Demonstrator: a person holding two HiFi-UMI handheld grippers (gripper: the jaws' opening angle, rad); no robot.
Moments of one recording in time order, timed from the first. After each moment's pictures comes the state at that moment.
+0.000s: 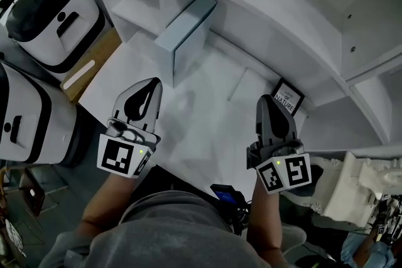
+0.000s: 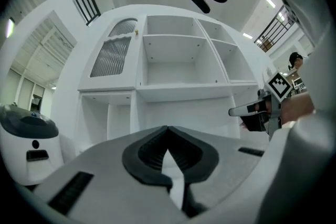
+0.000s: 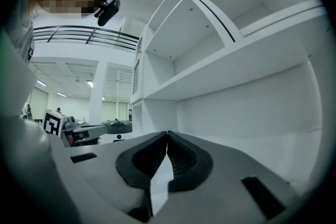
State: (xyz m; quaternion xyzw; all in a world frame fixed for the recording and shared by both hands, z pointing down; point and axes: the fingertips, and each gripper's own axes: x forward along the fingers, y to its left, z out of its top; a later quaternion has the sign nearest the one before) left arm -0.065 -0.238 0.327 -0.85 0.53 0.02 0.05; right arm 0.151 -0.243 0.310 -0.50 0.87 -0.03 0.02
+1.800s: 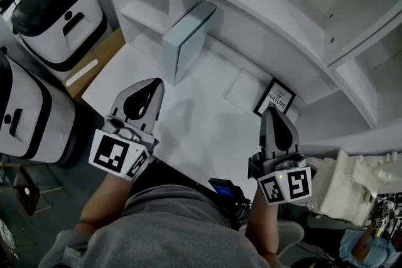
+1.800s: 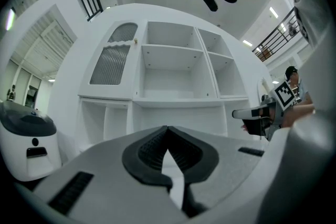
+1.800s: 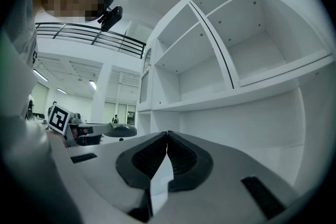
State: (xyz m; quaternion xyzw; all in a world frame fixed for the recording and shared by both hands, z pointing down) left arm -0.069 -0.183 0.286 -0.86 0.51 0.03 0.02; right arm 0.154 -0.164 0.266 -0.51 0.86 0.01 0.03
